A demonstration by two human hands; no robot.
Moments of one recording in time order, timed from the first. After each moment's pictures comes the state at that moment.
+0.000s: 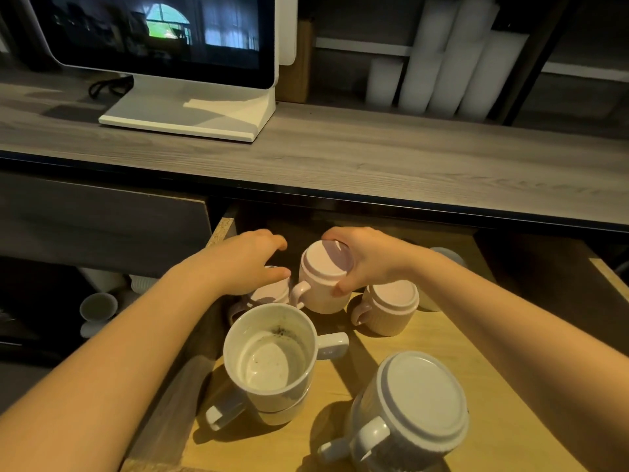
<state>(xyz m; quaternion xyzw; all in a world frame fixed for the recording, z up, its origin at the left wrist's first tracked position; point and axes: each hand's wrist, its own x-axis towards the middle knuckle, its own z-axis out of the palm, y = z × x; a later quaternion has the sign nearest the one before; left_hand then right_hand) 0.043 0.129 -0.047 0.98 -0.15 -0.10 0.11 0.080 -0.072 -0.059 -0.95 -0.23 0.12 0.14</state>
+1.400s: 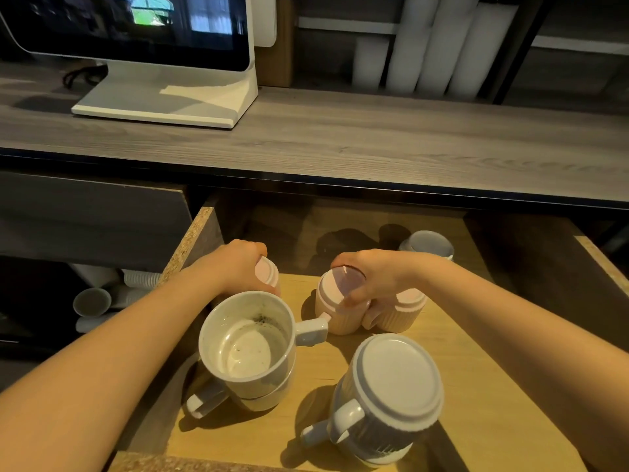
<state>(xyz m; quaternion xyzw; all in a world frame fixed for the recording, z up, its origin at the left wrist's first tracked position) 0.060 0.125 -0.096 0.98 -0.09 -0.17 0.11 0.064 -0.109 -0.088 -0.93 -0.19 0.28 0.14</state>
